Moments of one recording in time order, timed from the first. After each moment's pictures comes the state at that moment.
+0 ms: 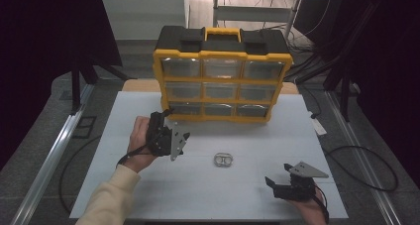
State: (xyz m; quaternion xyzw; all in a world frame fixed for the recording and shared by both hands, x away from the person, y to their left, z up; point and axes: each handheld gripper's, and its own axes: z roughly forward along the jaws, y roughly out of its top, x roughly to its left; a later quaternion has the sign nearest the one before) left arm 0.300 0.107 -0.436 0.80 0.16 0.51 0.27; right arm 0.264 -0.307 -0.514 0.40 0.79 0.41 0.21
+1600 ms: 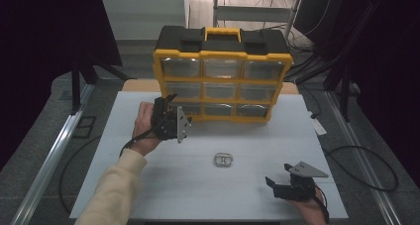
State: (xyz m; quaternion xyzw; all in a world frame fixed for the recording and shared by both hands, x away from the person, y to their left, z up) left arm 0.341 0.102 -0.426 0.79 0.17 0.53 0.25; right arm 0.264 -0.307 -0.515 0.40 0.80 0.40 0.21
